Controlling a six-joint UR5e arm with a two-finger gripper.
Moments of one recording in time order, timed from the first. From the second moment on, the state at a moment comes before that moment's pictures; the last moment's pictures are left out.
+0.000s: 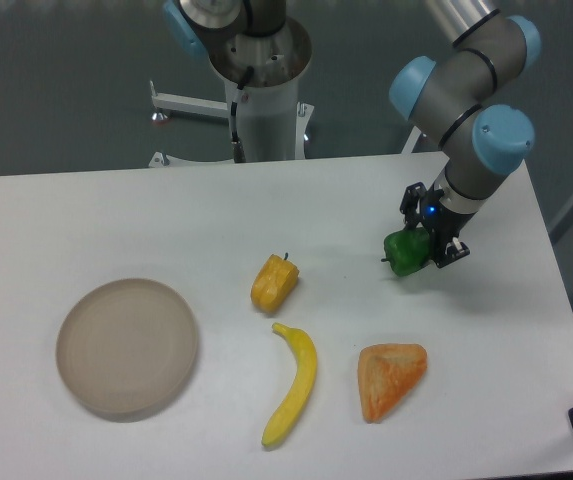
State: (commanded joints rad) arm 2.54 -2.02 -1.55 -1.26 1.44 1.79
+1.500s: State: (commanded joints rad) arm 2.54 -2.04 -1.57 -1.26 1.42 1.78
